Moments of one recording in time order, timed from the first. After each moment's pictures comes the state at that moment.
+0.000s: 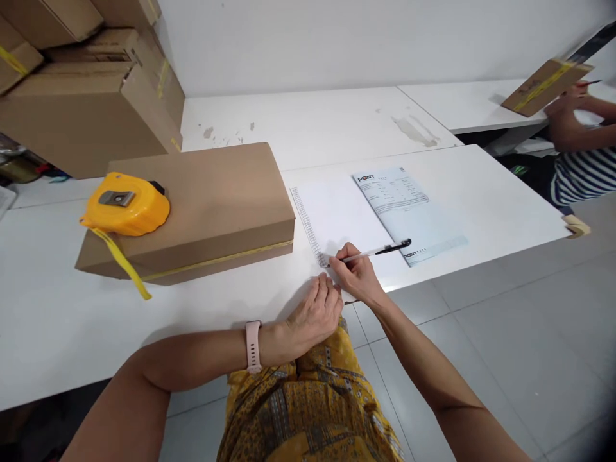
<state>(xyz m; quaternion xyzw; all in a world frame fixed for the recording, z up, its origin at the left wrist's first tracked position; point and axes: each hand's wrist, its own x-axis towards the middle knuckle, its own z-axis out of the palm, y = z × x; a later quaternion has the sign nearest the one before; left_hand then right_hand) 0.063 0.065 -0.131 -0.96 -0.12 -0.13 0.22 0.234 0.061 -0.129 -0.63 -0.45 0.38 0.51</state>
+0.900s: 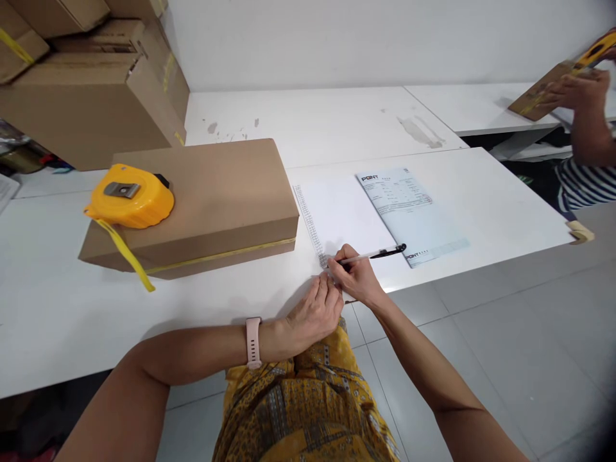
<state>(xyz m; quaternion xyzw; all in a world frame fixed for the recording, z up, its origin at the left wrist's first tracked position) 0.064 0.065 -0.131 -0.96 -0.12 -0.16 0.21 0.234 0.061 -0.127 -0.63 -0.51 0.34 0.47</state>
